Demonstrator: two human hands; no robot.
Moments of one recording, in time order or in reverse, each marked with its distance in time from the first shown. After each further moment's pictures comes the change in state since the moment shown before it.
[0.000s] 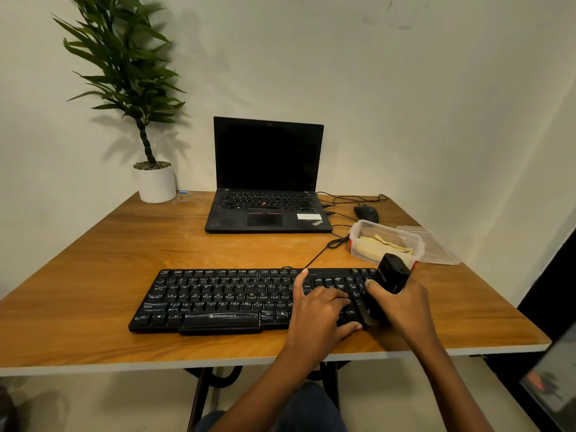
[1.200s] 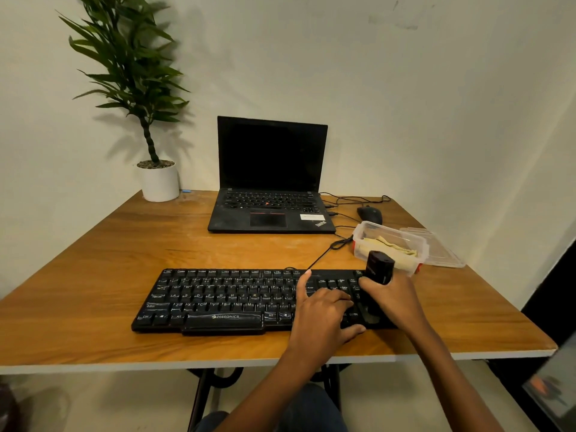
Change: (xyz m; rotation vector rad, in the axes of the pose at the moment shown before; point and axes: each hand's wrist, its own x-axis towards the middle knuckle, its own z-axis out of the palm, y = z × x) left_hand 0.000 0.000 0.000 -0.001 -0.006 -0.009; right_hand 0.023 -0.005 0.011 -0.118 -0.125 -0.002
